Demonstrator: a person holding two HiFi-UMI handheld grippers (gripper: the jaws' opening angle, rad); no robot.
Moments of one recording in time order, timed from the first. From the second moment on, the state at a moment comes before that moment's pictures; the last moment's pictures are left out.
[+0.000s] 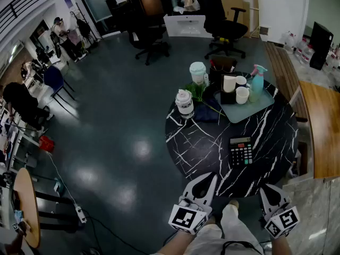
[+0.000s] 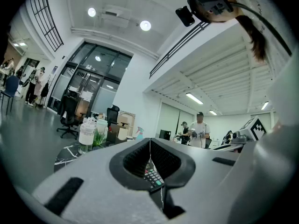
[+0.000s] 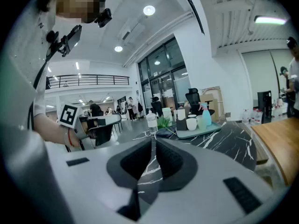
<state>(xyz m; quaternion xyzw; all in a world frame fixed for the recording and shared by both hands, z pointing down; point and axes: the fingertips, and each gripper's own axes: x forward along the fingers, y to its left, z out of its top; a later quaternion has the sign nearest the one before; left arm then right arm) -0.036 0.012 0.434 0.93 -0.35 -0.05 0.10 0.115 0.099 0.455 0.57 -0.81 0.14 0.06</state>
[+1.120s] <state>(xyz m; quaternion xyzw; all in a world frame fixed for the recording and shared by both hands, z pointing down) 0.026 -0.092 0.508 0.90 -0.42 0.01 0.13 0.180 -0.127 0.631 0.41 -0.82 0.33 0.23</state>
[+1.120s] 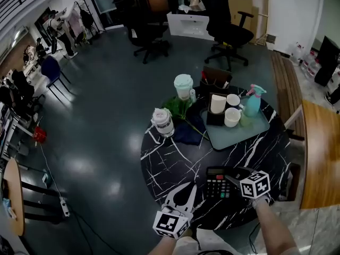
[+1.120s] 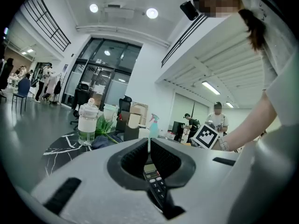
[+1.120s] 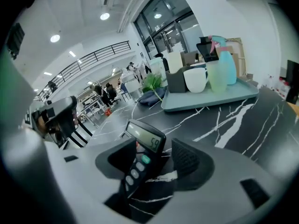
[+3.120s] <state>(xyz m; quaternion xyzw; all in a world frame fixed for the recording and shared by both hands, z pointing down) -0.004 -0.080 0.478 0.89 -0.45 -0.01 0.14 0.187 -0.115 0.501 0.34 -0.84 0.41 -0.09</state>
